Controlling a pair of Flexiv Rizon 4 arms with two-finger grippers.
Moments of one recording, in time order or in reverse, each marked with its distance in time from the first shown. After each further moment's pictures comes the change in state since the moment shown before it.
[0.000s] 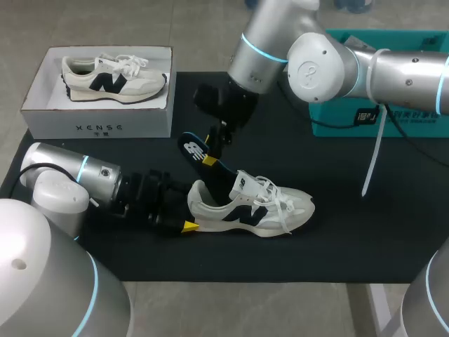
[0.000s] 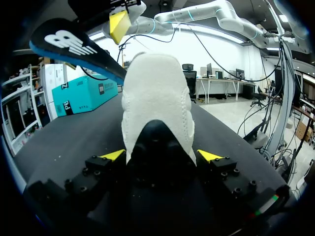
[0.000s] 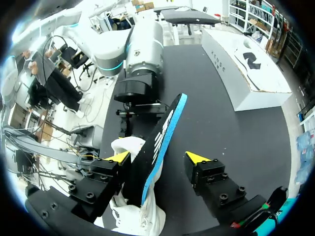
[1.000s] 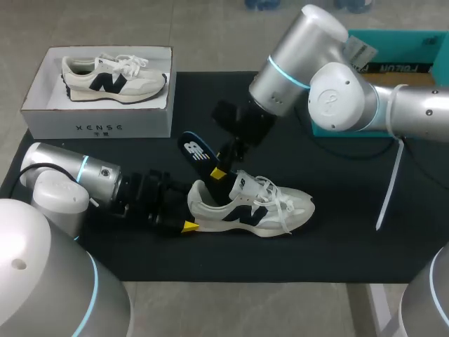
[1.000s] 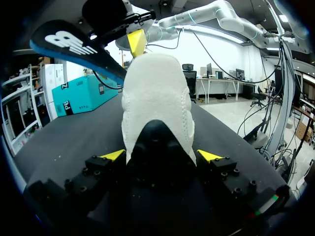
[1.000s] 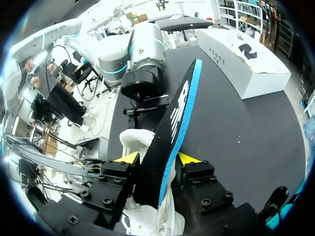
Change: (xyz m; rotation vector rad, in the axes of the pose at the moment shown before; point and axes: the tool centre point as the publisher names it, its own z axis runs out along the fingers) left arm 0.000 0.000 0.000 0.000 0.000 0.000; right arm 0.022 -0.025 0.019 -0.114 0.040 0.083
